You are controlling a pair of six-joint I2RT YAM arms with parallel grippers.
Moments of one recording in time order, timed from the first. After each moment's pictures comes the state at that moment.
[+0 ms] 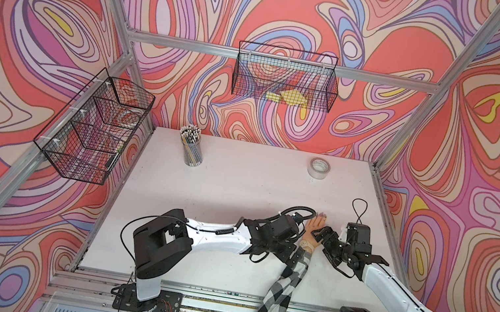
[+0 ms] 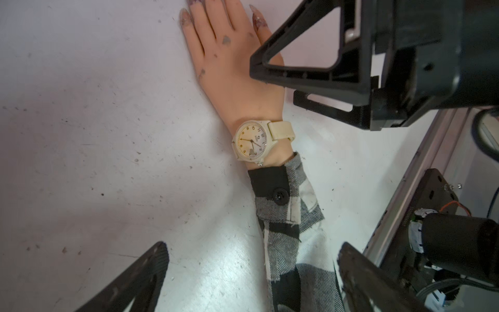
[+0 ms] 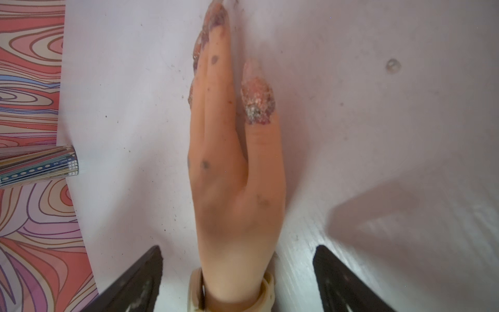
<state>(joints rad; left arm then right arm) -1.09 1.80 1.18 -0.21 0.04 -0.48 0.03 1.12 0.43 -0.24 -0.34 0.79</state>
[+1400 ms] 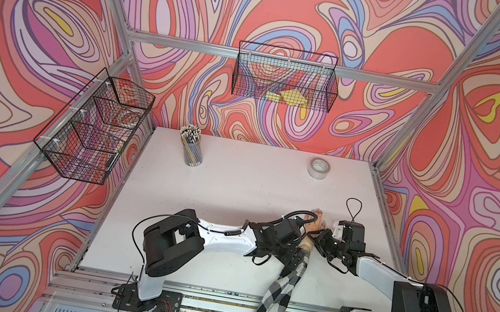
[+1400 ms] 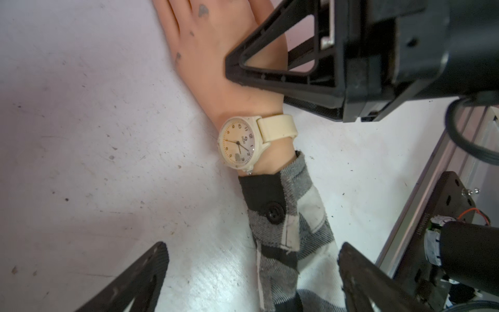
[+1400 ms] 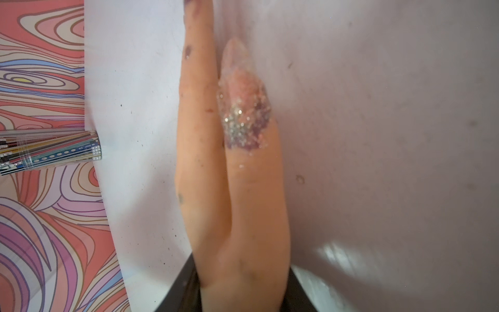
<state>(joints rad) -1.09 1.86 1.18 -0.17 0.04 -0.51 0.03 1.33 0.41 0.03 -0.47 0.80</state>
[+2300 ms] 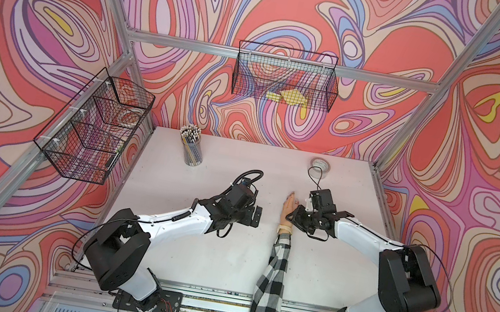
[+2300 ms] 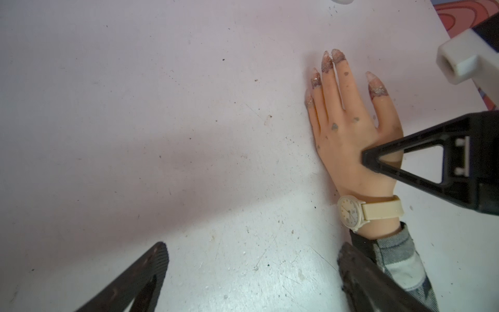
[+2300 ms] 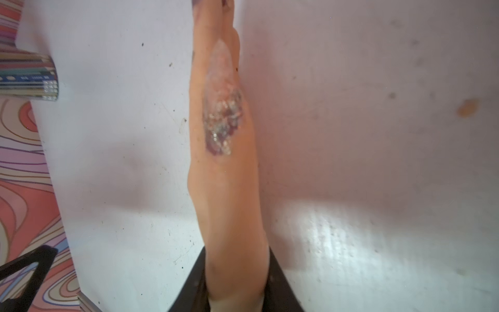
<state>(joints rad) -0.72 1.49 0.92 -0.22 -0.11 -0.51 0.37 1.63 0.94 -0.32 -0.28 0.71</state>
